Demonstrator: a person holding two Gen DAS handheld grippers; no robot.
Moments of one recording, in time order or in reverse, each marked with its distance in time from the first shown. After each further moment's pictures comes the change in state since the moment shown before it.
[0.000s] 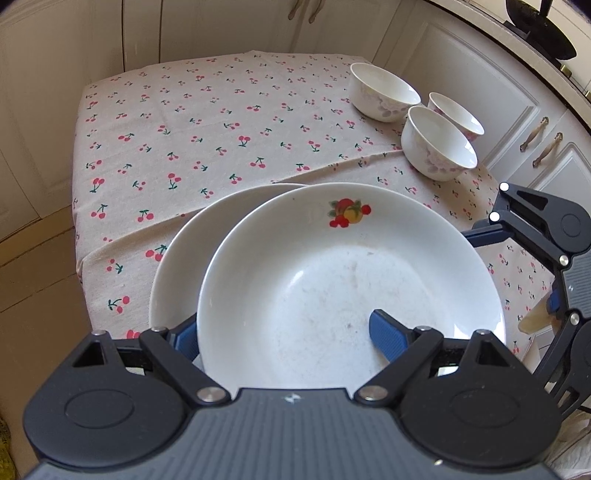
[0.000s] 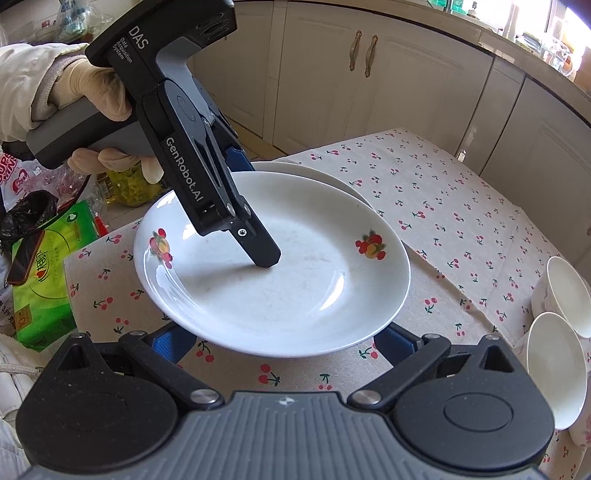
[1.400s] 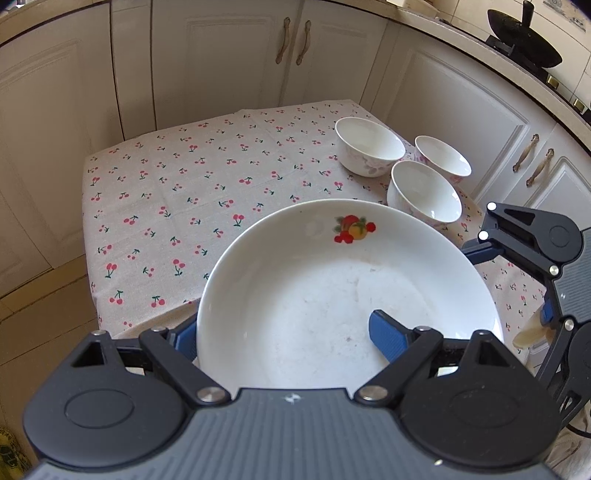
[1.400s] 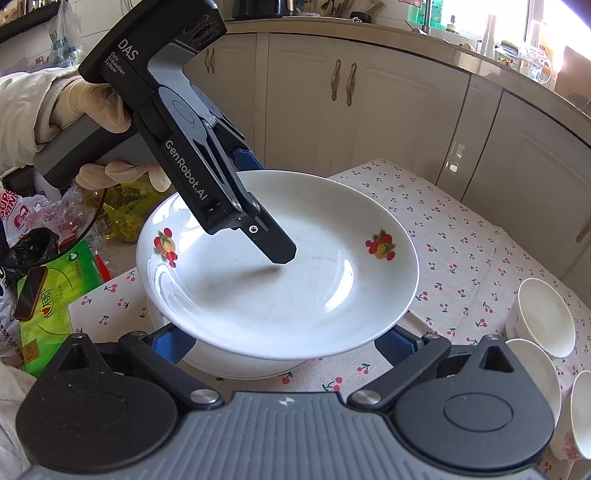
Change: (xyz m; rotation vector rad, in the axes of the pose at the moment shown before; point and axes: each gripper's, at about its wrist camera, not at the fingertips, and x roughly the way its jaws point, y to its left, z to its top) left arm -0.032 -0.015 0.041 0.065 -0.097 0.031; right arm -0.028 -0.033 0.018 0.052 -0.089 0.012
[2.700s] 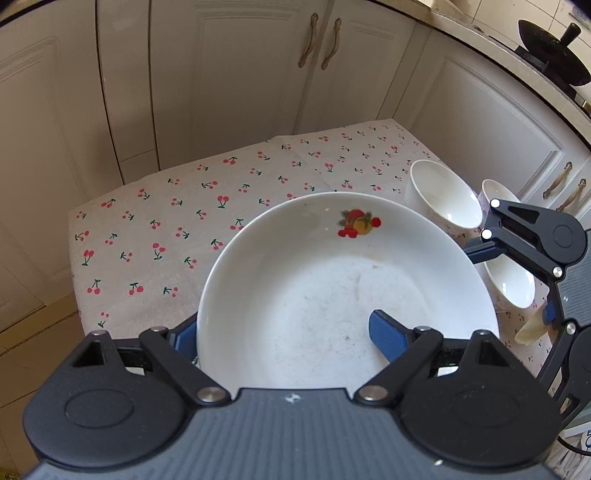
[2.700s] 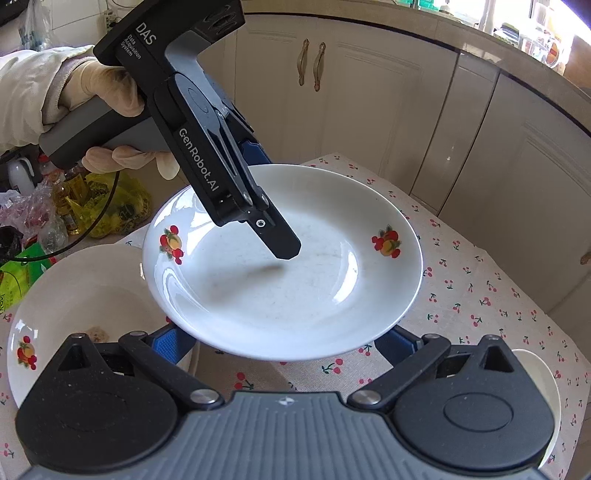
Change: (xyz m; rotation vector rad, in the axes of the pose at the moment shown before) left arm 0.079 0.072 0.102 0.013 0.024 -0.030; right arm 0.075 -0.103 0.051 -0.026 0.045 -0.020
